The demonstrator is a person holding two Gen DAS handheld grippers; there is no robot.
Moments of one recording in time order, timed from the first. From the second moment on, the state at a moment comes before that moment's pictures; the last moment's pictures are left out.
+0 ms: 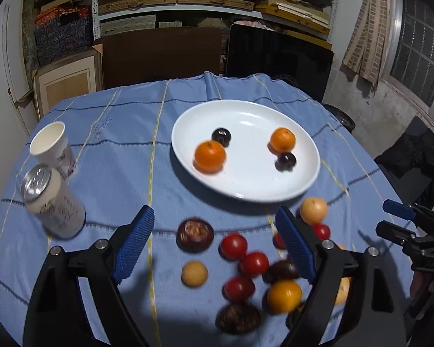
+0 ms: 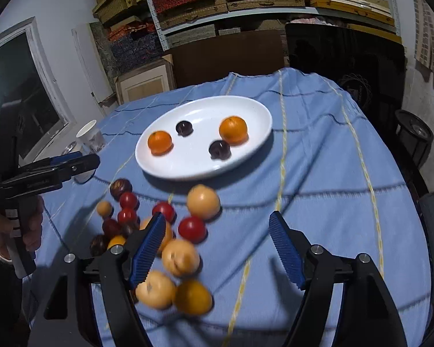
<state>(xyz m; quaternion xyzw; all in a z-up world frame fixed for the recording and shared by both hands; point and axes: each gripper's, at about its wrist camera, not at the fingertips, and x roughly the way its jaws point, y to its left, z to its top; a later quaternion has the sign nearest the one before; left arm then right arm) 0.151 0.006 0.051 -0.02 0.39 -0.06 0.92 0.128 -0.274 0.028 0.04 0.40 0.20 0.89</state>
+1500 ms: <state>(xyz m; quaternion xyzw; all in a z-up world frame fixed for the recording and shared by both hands) 0.087 -0.007 -0.031 0.00 0.47 -0.09 0.88 0.079 -0.243 -0.022 -0.07 0.46 0.17 0.87</state>
